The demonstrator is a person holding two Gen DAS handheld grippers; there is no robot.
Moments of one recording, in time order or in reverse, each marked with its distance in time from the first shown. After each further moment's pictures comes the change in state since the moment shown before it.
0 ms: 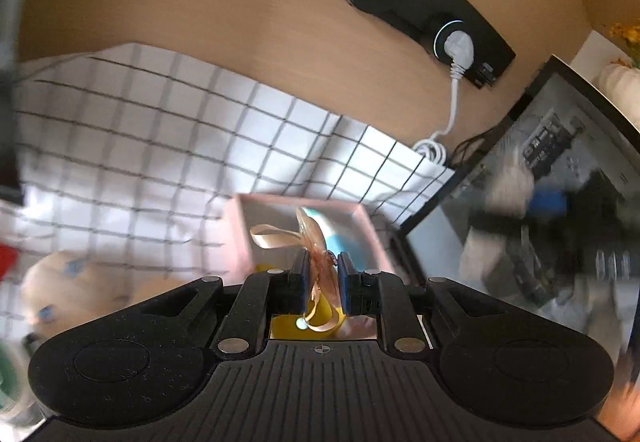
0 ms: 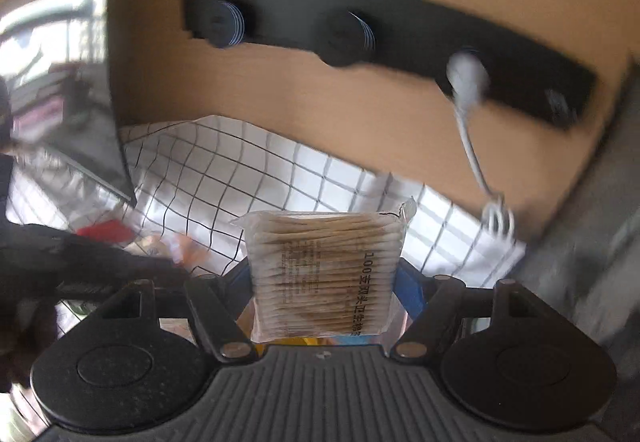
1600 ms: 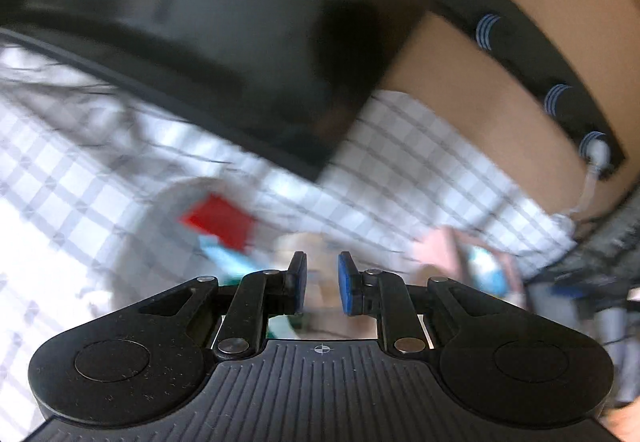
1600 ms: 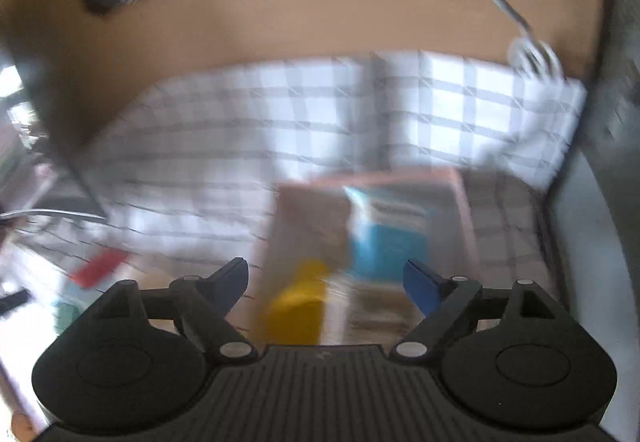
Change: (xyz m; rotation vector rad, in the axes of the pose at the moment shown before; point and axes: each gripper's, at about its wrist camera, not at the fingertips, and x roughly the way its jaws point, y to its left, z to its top) left arm -0.153 0.150 -0.067 -0.264 -0.179 0.357; right arm 0.075 0.012 -0.028 0.294 0.076 0.084
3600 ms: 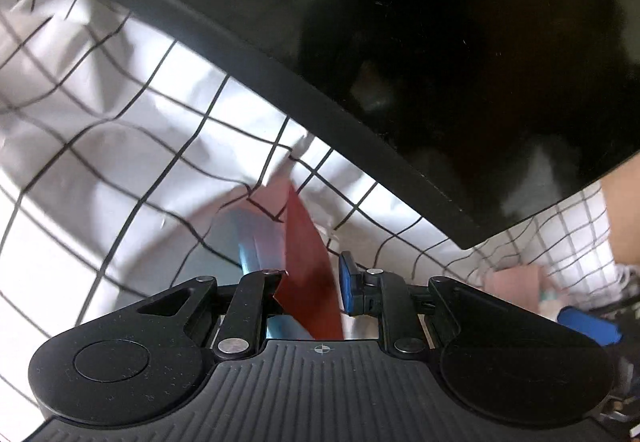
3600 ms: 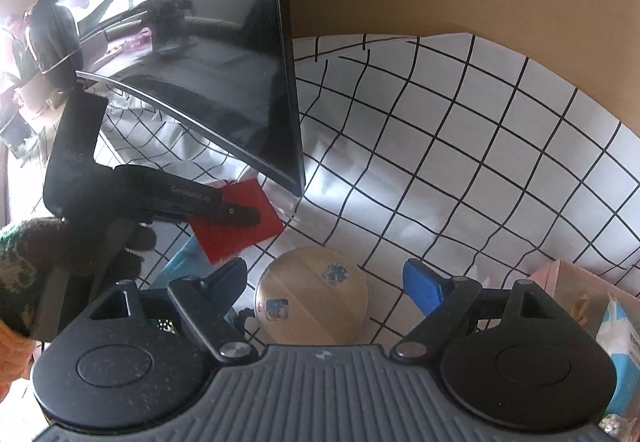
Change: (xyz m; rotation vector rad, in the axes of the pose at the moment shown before) left arm 0.183 0.066 0.053 -0.151 0.312 -0.028; right arm 0.117 0.197 0.007 -0.407 0.207 0.167
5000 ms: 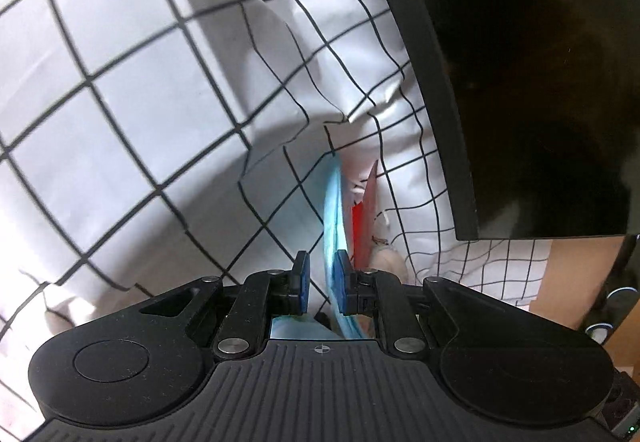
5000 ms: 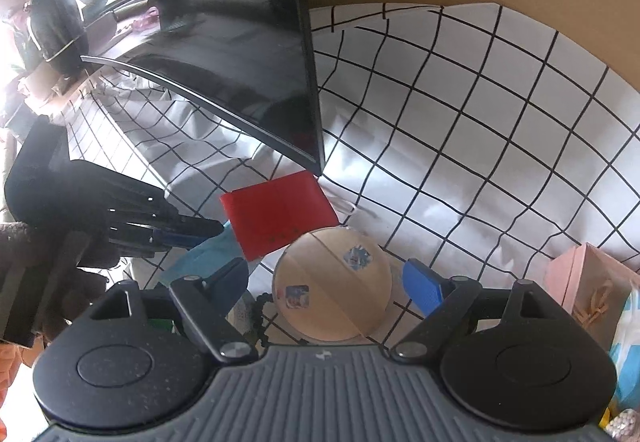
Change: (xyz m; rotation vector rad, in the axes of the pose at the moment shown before) left arm -0.023 0.071 -0.027 -0.466 0.119 -0.179; right arm 0.015 0.002 0.008 0.017 0.085 0.048
